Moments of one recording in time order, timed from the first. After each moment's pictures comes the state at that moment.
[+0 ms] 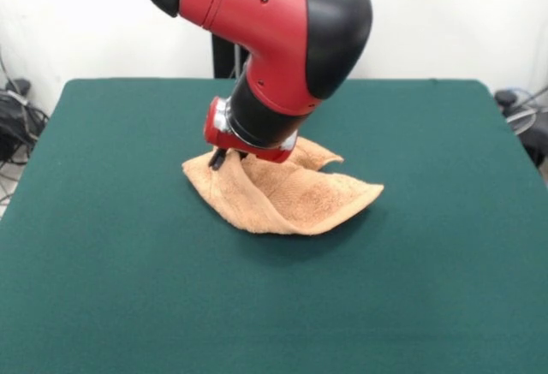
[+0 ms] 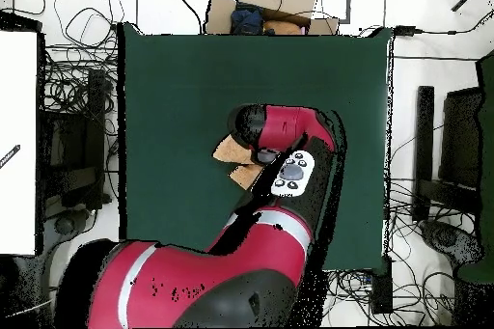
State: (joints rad) arm -0.02 -0.23 -0.39 1.22 -0.06 0.86 1.59
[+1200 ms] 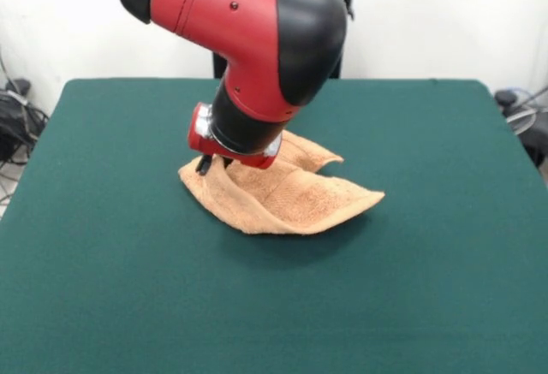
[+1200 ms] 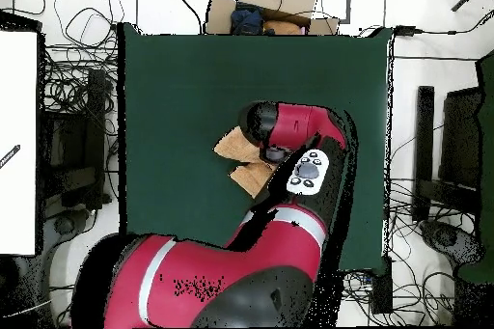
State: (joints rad) arm -0.07 -0.22 -0.37 1.20 -0.06 0.87 1.59
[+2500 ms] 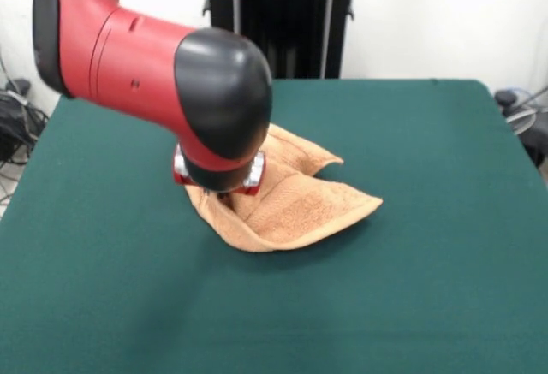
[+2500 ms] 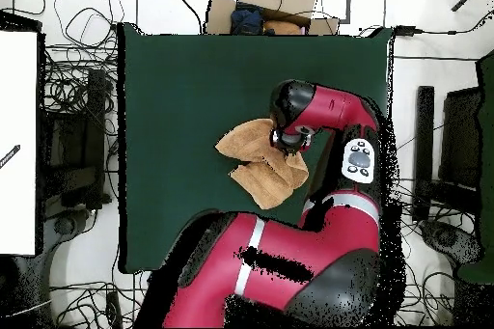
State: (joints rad) arm -0.27 -0.15 -0.14 1.02 -0.07 1.16 1.55
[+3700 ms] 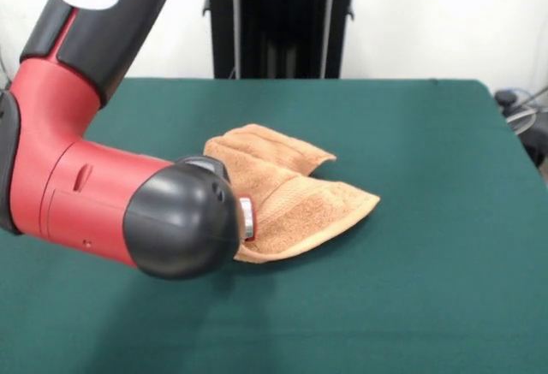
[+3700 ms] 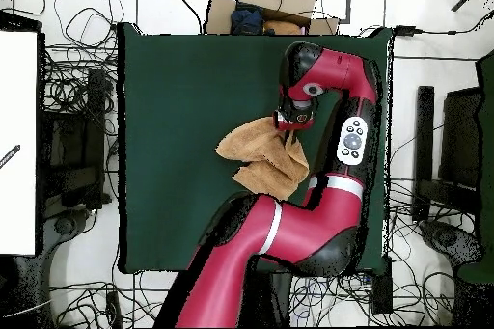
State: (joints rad) arm -0.34 0.24 0.10 0.21 -0.29 1.88 1.30
